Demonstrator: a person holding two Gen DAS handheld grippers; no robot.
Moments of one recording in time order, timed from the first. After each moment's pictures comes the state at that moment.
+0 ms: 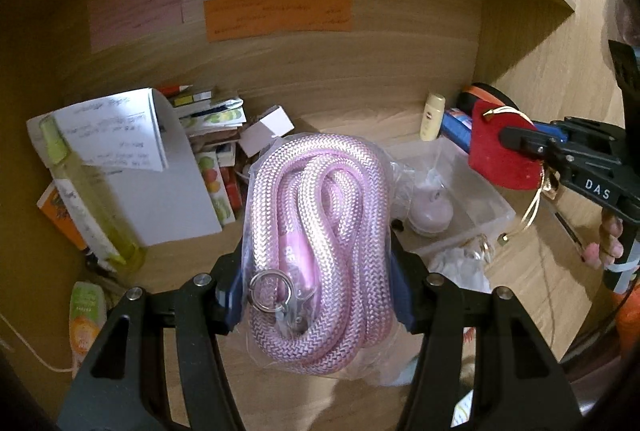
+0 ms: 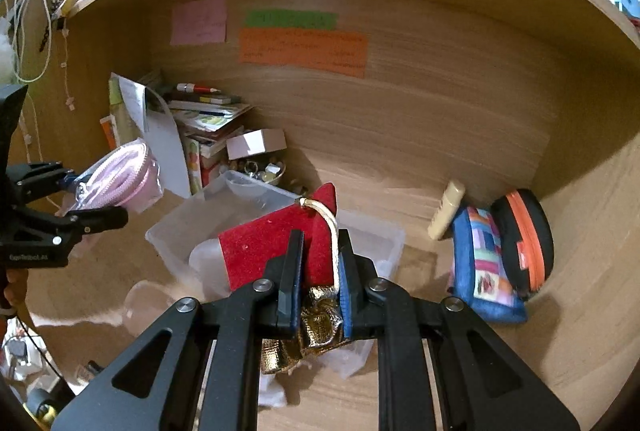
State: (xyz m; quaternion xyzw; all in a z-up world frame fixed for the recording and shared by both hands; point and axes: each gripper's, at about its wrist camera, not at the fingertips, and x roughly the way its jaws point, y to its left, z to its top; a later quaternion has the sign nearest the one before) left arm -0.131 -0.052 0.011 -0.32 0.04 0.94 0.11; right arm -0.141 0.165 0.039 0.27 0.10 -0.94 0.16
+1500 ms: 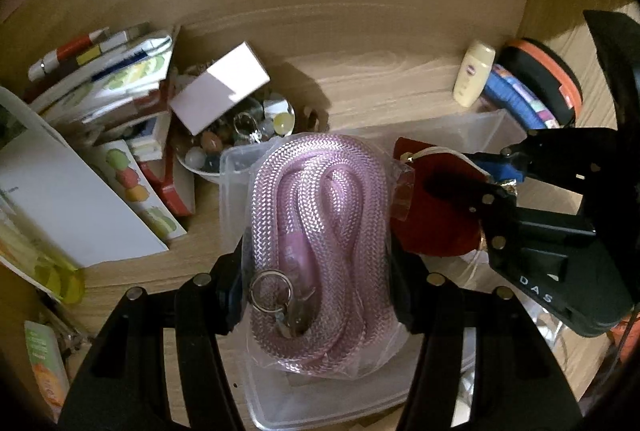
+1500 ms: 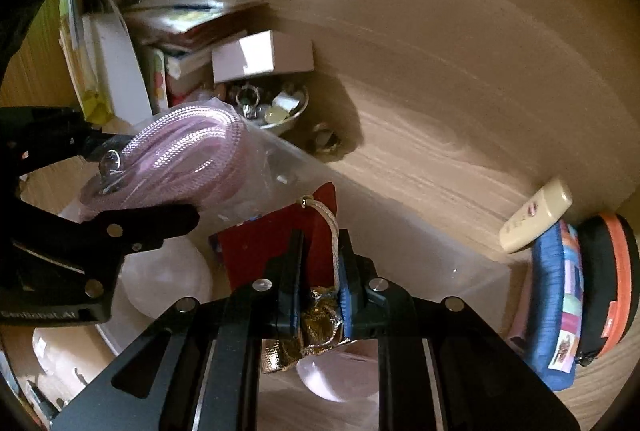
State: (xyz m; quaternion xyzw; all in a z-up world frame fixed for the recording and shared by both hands) left arm -0.248 -0.022 -0.043 -0.43 0.05 0.89 0.11; right arm -0.258 0.103 -0.051 0.40 0.18 -0.88 0.18
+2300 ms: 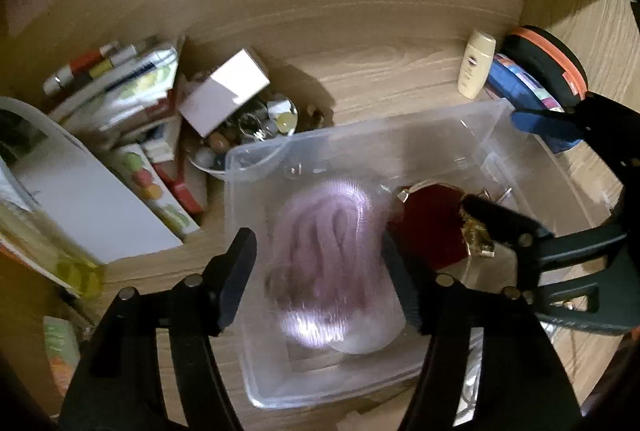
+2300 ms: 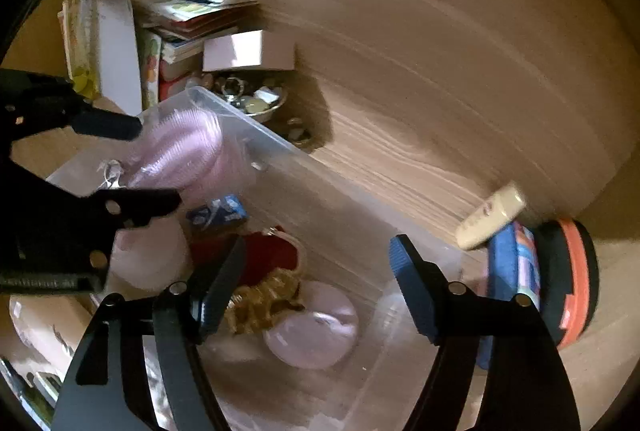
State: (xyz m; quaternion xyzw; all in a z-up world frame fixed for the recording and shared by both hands) left arm -0.236 -0.017 -0.034 -0.43 0.08 0.90 0.08; right arm -0.225 0.115 -0.036 0.36 0.22 -0.90 0.13
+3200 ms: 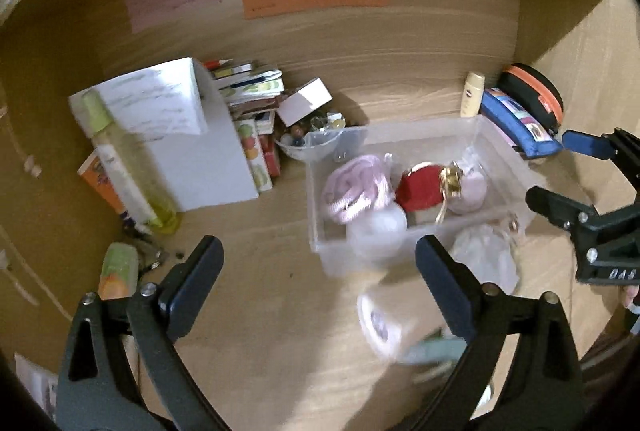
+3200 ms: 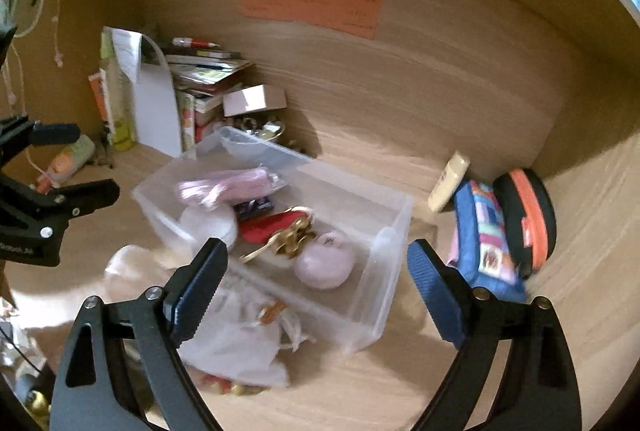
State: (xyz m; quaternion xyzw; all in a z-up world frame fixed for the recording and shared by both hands) left arm -0.105 -0.053 0.014 -0.36 0.06 0.93 0.02; right arm -0.121 0.148 0.007 0.32 0.13 -0.93 0.13
